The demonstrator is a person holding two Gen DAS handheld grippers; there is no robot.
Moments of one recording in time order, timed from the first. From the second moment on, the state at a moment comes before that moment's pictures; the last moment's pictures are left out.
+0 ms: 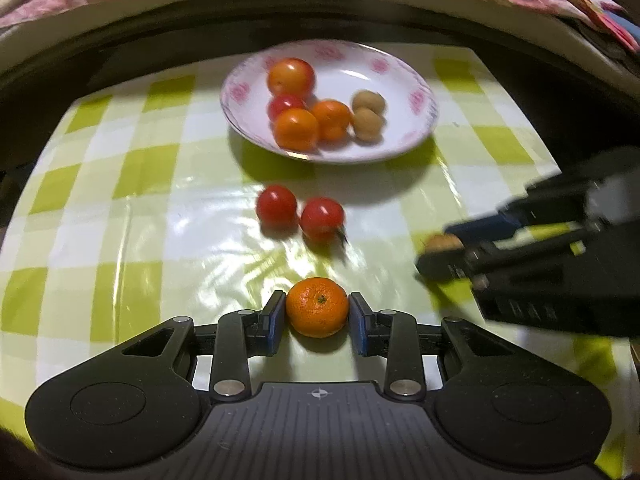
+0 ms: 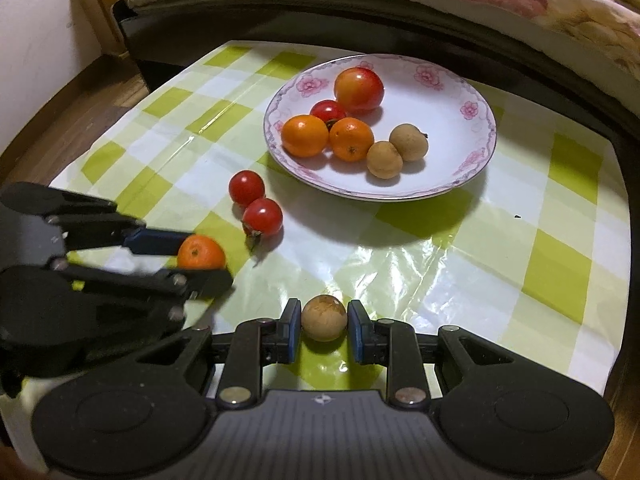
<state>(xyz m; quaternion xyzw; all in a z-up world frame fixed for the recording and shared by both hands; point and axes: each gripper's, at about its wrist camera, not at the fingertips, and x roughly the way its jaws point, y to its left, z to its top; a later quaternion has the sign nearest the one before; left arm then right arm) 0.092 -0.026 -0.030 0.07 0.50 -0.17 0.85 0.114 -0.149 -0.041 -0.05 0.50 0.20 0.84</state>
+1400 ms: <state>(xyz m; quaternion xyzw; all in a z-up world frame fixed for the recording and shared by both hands) 0.082 -0.031 -0.032 0.10 0.50 -0.17 0.85 0.106 -0.146 -0.040 -0.09 0.49 0.21 0.84</state>
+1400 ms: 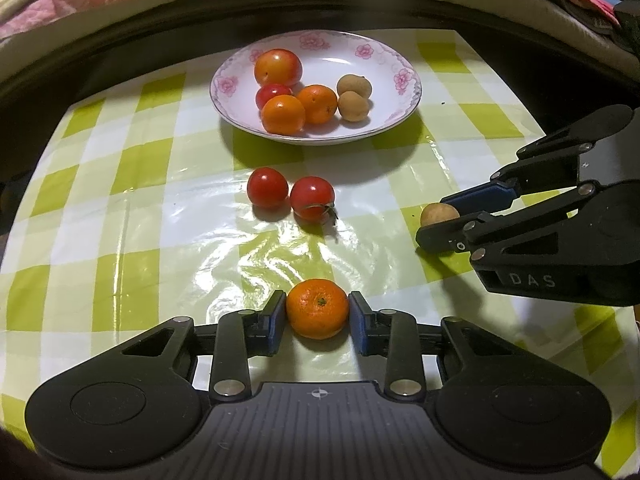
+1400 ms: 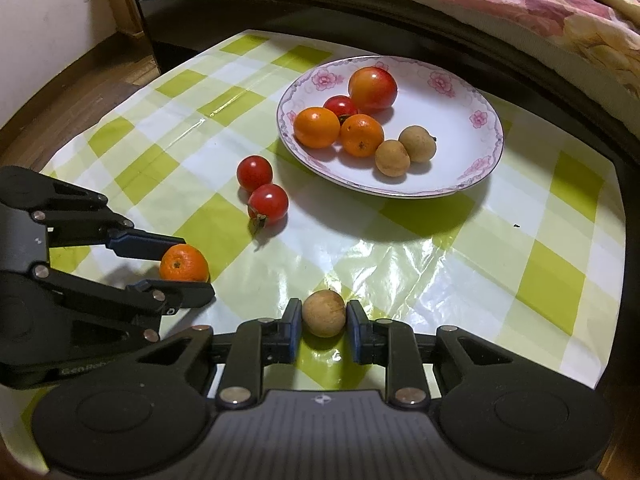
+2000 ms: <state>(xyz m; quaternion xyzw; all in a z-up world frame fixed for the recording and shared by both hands) 0.096 -0.039 -0.014 0.09 0.47 -0.17 0.86 0.111 -0.153 -0.025 -0.07 0.48 0.20 0.85</state>
